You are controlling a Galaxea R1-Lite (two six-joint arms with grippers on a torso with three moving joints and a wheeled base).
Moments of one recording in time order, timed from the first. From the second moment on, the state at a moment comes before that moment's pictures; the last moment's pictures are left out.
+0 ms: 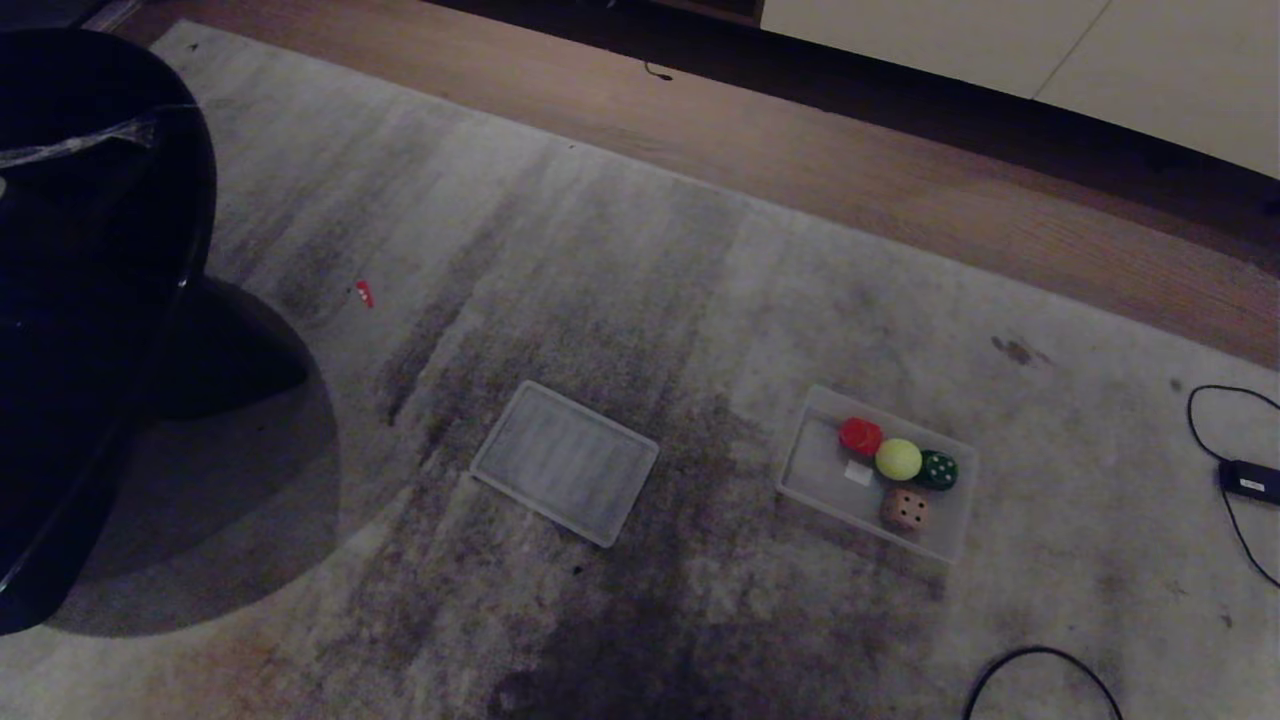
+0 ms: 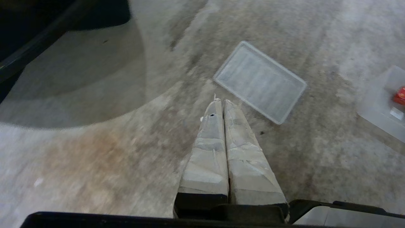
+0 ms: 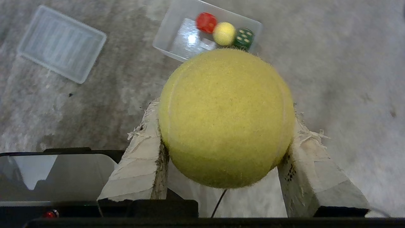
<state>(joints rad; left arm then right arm) -0.01 0.00 0.00 0.00 0.06 -0.11 0.01 0.00 -0.10 0.27 0.00 0.04</state>
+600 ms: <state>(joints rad) -0.01 0.00 0.00 0.00 0.06 -0.11 0.01 0.00 -0.10 0.27 0.00 0.04</state>
